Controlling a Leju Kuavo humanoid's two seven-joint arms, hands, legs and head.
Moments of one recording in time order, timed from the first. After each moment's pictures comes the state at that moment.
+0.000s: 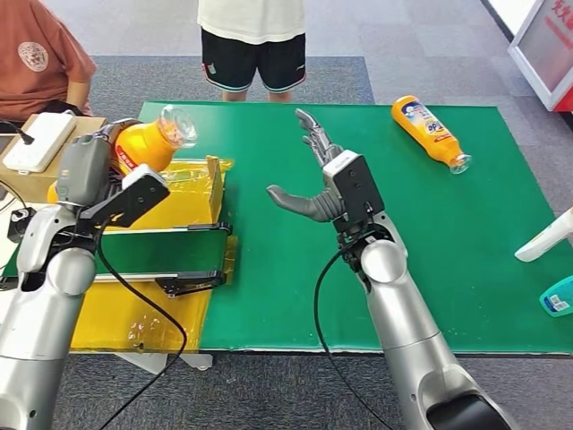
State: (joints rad) left arm -0.58 -0.01 -0.22 -1.38 -0.81 0.06 0.00; right arm -0.50 0.14 0.20 -1.32 0.27 0.09 -0.25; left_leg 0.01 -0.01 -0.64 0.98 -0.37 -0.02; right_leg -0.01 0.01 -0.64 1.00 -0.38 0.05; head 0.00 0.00
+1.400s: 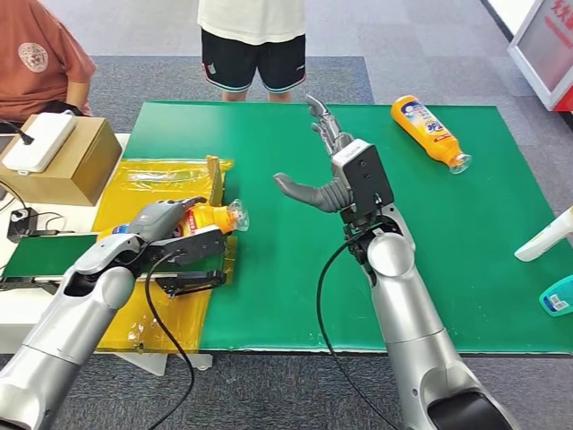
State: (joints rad) left arm -0.61 0.03 -0.46 -1.12 -0.78 -0.26 0.11; right arm -0.52 0.15 0.16 -1.35 0.29 0.09 -0.24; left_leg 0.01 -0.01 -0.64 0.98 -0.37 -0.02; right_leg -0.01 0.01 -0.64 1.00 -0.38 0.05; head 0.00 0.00
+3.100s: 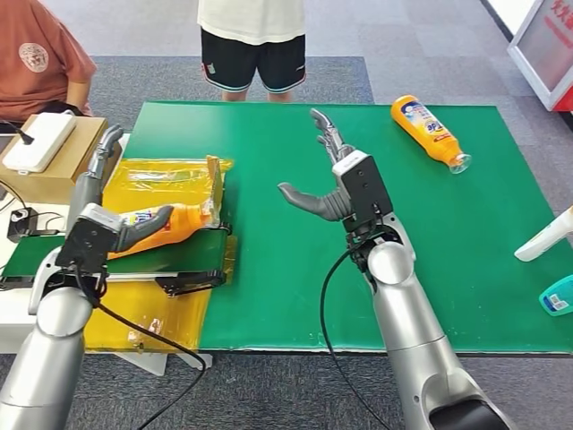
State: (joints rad) left arm -0.38 -0.02 -0.21 -1.53 -0.32 0.07 -0.16; right arm -0.48 0.14 0.15 -1.34 0.31 0.07 -0.24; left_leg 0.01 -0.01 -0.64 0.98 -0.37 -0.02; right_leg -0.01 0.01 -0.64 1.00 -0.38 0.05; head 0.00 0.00
